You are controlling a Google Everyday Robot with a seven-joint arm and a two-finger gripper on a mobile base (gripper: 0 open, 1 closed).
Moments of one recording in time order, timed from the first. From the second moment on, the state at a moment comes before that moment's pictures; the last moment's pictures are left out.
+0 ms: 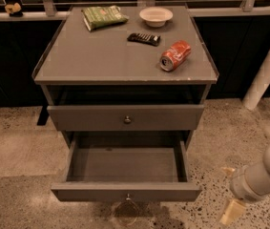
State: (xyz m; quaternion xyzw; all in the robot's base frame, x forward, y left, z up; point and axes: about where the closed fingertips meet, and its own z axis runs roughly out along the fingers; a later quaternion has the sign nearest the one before) arm 0.385 -0.302 0.552 -0.54 0.82 0.11 0.15
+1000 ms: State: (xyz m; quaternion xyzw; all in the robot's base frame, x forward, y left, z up) arm 0.388 -0.261 0.442 -0.56 0.80 0.21 0.10
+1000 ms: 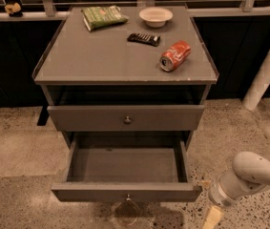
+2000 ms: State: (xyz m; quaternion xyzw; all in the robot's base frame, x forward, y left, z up) arm 0.325 -0.249 0.486 -0.54 0.82 0.15 0.12
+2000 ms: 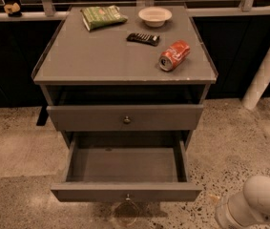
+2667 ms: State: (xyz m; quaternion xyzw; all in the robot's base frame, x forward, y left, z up) arm 0.330 -0.252 0.442 -0.55 0.81 0.20 0.10
